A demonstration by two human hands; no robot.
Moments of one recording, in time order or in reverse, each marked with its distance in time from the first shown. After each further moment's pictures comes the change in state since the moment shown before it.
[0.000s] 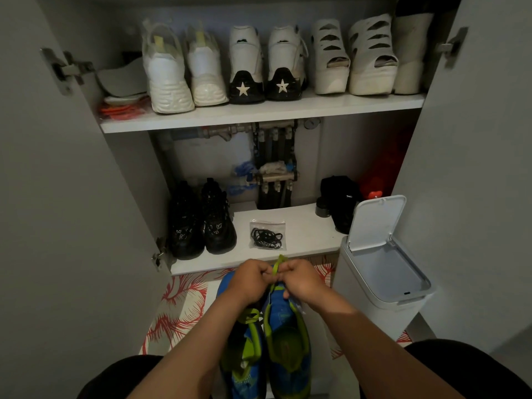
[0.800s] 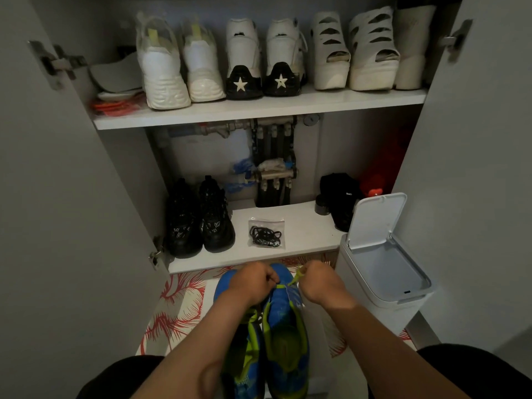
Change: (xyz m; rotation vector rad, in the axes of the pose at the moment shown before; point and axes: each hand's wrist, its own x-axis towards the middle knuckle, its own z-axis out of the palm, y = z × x) left_hand 0.004 0.003 0.003 0.339 -0.130 0.016; right_hand -0.004 0.013 -0.033 -0.635 0.100 0.036
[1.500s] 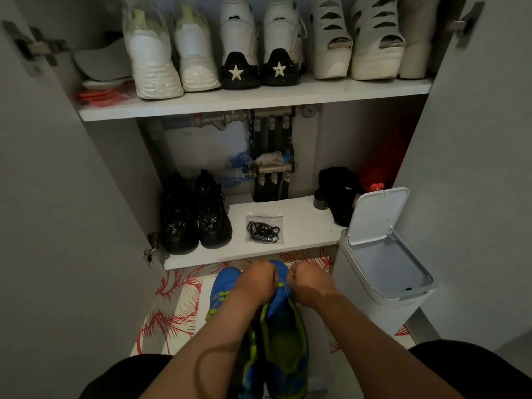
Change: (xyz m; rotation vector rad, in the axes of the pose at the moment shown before) left_hand 0.017 0.007 0.018 0.187 0.010 0.031; right_hand 0.012 -0.007 0.017 -0.126 -0.067 -0.080
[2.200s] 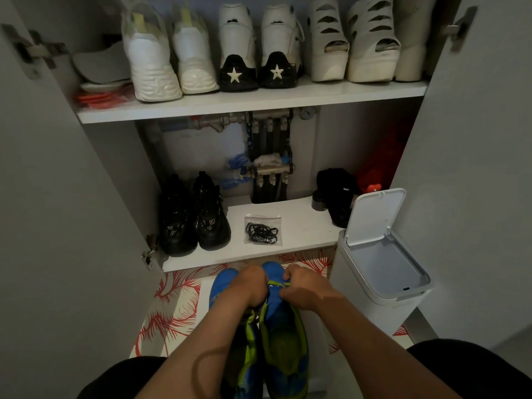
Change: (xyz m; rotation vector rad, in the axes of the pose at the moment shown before) left_hand -0.004 -0.009 -0.003 0.064 -0.094 -0.066; right_hand -0.009 0.001 0.000 0.061 -0.097 -0.059
